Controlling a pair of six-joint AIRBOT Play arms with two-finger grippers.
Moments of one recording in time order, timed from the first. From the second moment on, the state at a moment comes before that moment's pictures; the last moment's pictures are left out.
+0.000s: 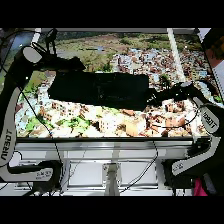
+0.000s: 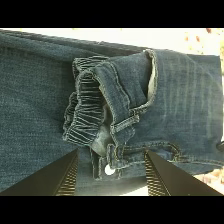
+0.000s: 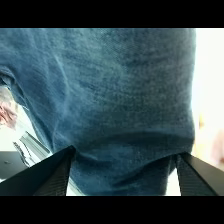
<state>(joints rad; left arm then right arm) -0.13 -1.45 1.50 1.01 -1.02 -1.47 -0.20 -1.76 1.16 -0.67 1.24 1.19</state>
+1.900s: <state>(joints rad) -0.44 -1.85 1.50 0.99 -1.00 -1.51 -0.47 -1.63 1.31 -0.71 1.63 1.23</state>
